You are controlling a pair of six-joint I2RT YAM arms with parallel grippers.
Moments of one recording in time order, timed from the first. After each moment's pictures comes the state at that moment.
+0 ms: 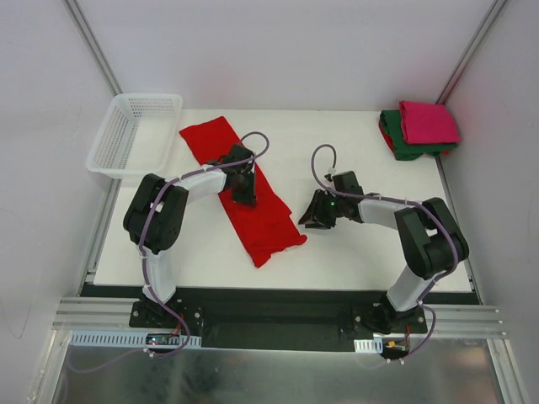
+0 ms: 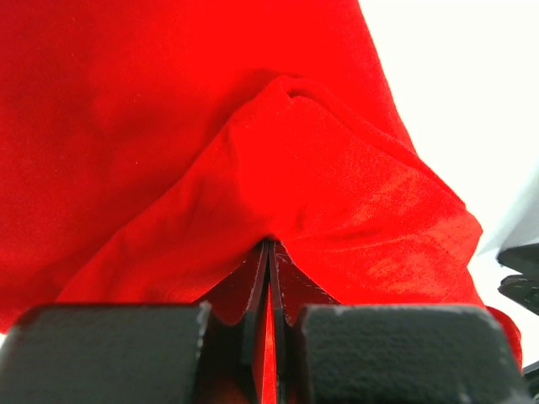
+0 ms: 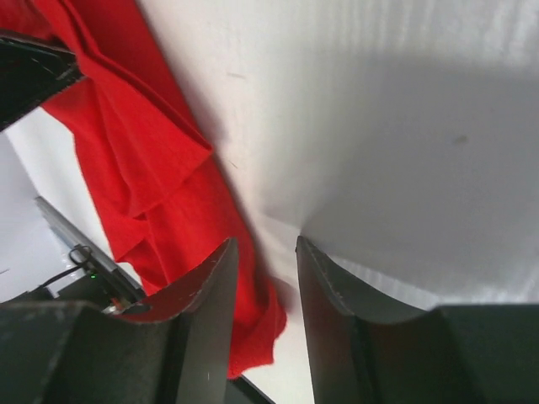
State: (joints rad) left arm -0.47 1.92 1.25 -0.41 0.18 -0.46; right arm 0.40 1.69 0.80 -0.09 -0.45 0.68
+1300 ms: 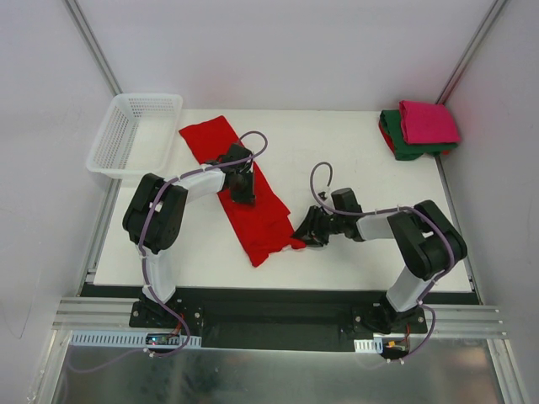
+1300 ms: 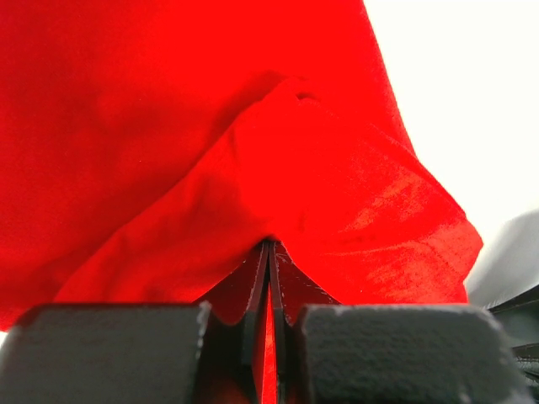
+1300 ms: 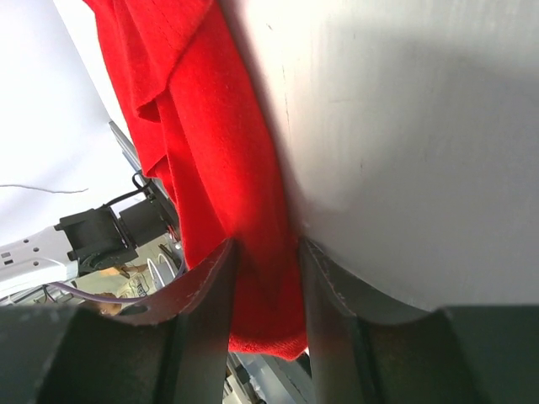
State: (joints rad) left arm -0.46 1.92 1.25 -0.41 0.18 -0.46; right arm 0.46 1.71 0.60 0.21 -0.72 0.88
